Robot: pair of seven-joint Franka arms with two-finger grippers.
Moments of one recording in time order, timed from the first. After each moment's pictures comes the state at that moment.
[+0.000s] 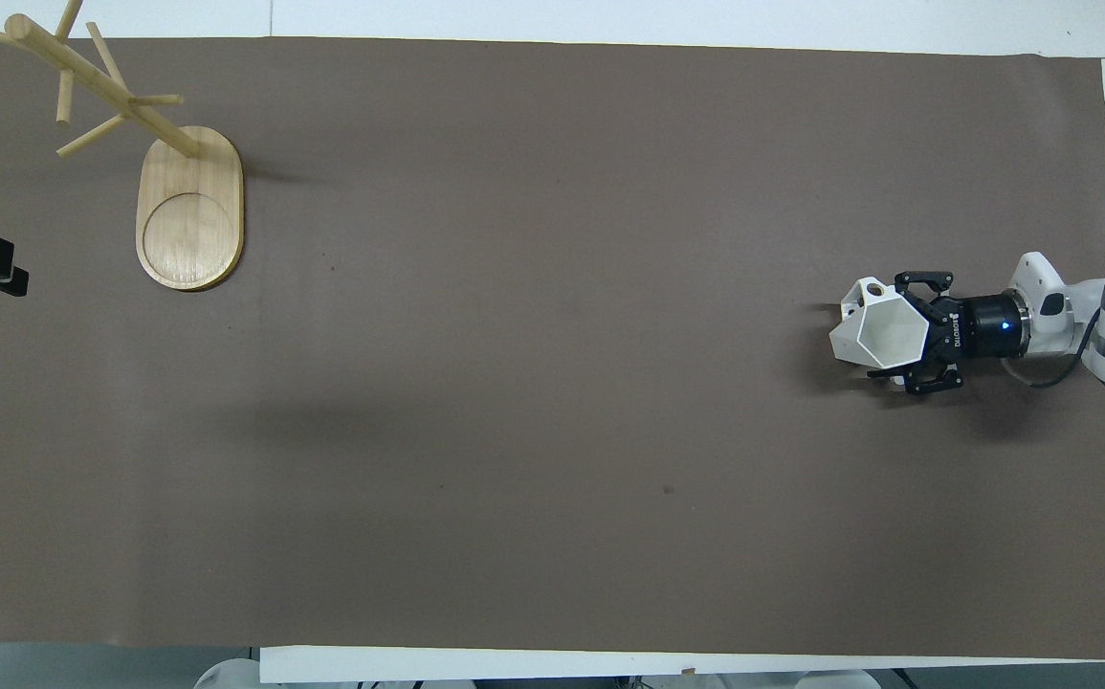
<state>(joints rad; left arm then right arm) -0.07 0.01 0.03 -1.57 -0.01 1.44 0.00 -0.41 0.65 -0.08 -1.87 1.05 1.38 -2.71</state>
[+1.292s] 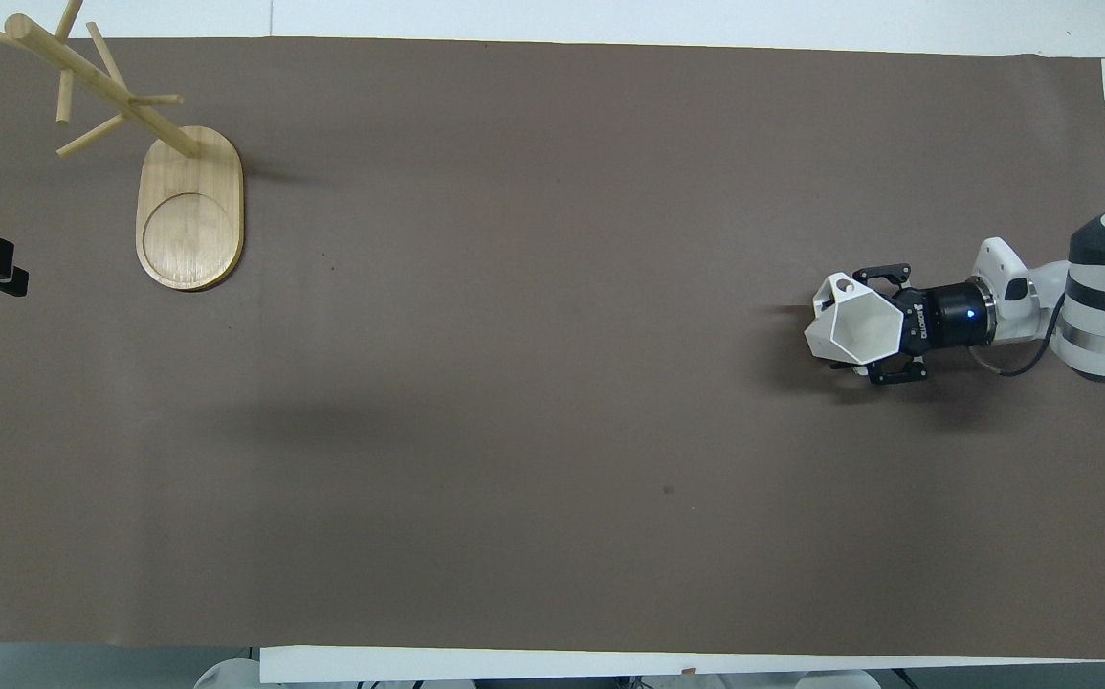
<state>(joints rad) -0.07 0.01 0.03 -1.57 -0.01 1.44 0.00 -0.28 0.58 -0.05 -1.88 1.14 1.40 -2.59</state>
